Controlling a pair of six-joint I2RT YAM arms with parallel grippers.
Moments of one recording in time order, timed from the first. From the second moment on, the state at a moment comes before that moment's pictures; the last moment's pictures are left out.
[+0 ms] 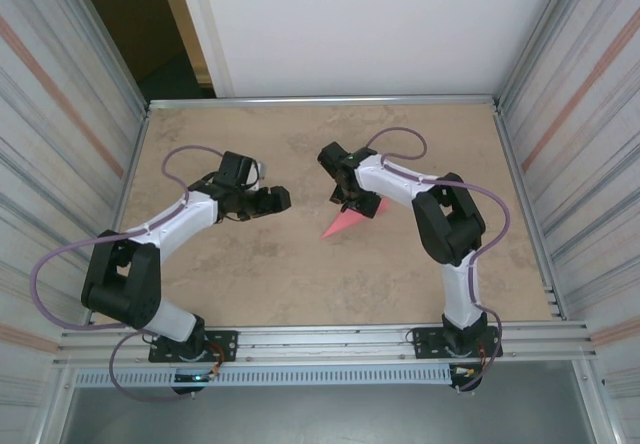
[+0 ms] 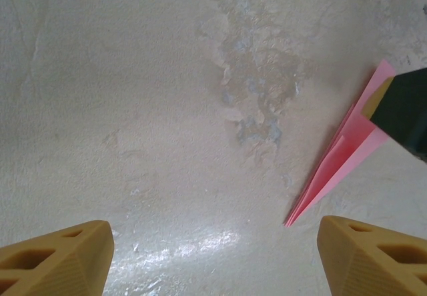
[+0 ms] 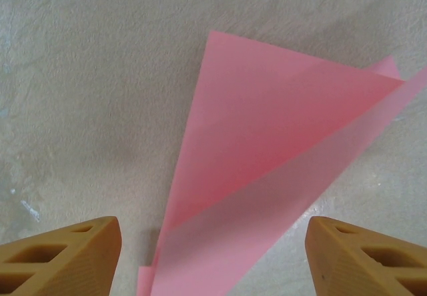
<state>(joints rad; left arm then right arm) -0.37 1.49 0.94 -0.43 0.29 -0.50 0.66 2.05 1.55 -0.93 0.24 1.12</state>
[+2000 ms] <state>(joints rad) -0.20 1.45 0.85 -0.39 0.36 -0.57 0.64 1.82 1.38 -0.62 -0.05 0.87</state>
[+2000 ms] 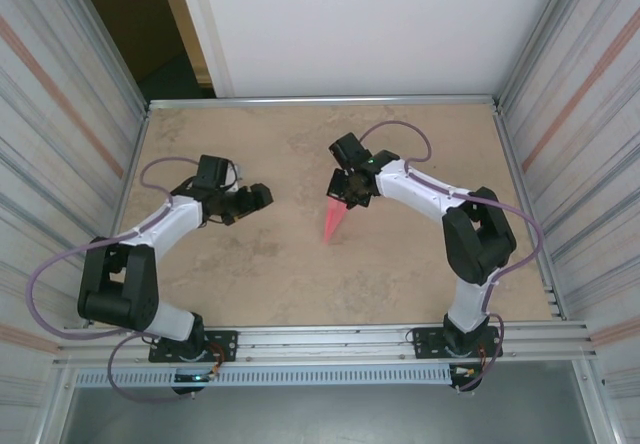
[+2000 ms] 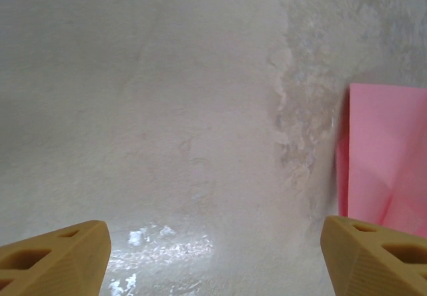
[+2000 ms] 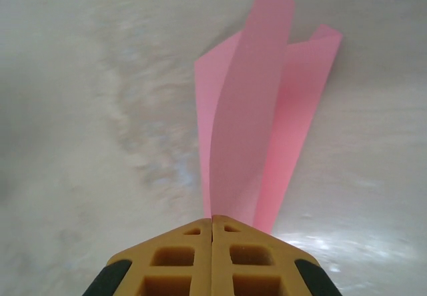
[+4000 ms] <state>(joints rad) -0.55 1.75 0.95 -0.09 0.51 -0.78 0.48 1.81 0.88 -0.02 -0.49 0.75</state>
